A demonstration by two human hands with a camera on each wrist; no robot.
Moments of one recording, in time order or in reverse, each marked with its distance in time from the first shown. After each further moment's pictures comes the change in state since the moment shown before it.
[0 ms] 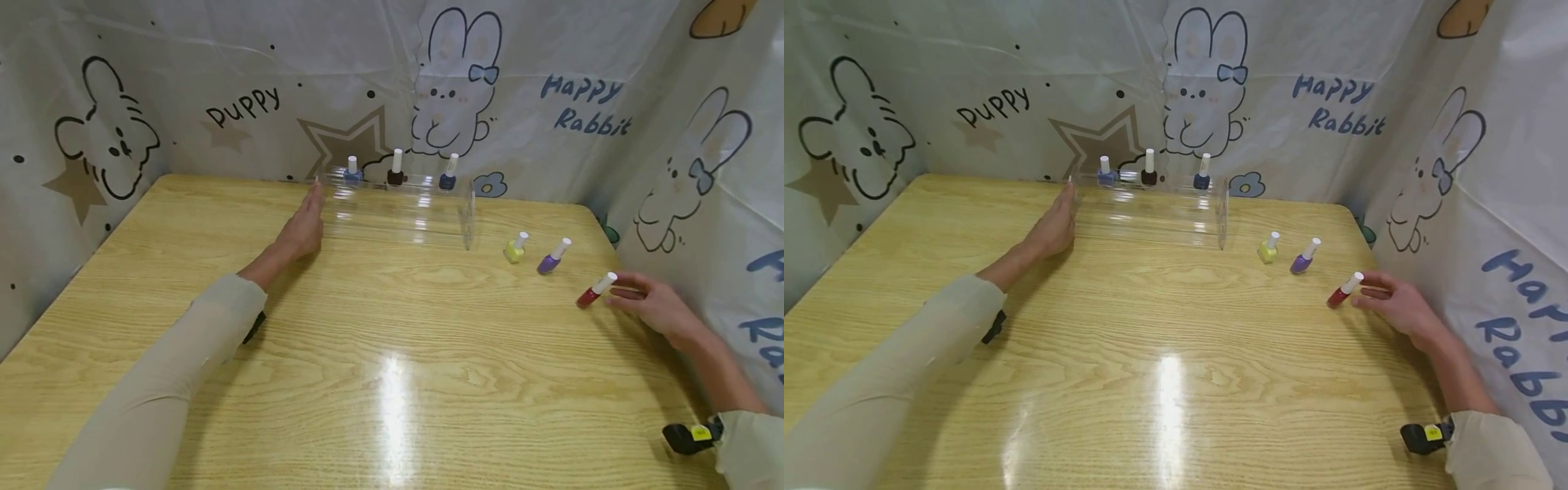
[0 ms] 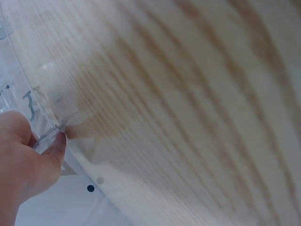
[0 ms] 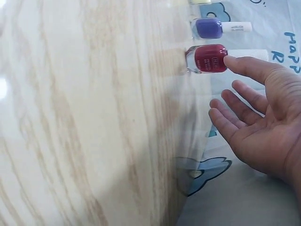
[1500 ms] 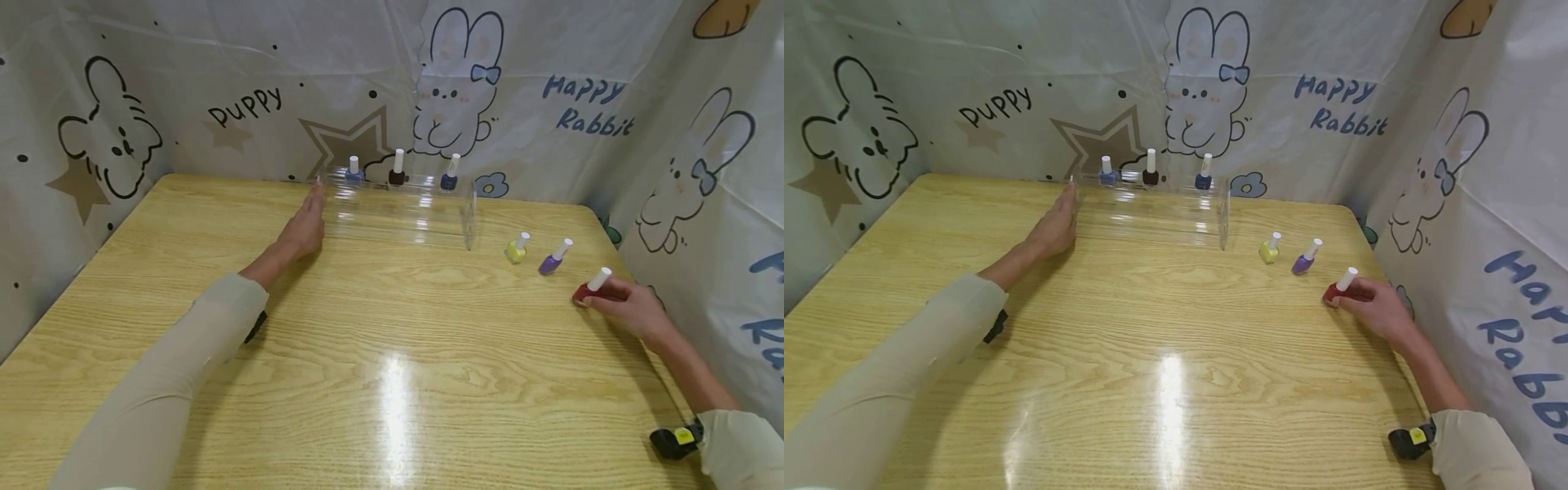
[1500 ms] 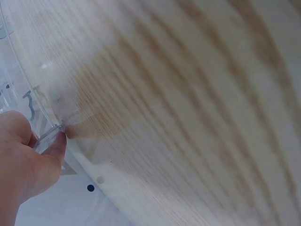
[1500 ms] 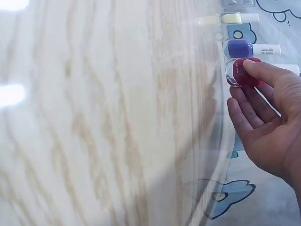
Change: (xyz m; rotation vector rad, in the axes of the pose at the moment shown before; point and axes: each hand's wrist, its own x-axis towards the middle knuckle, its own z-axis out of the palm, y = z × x) left_hand -0.001 0.000 -0.002 0.007 -0.014 -0.012; right_hand 0.009 -0.001 0.034 -0.084 0.120 -0.042
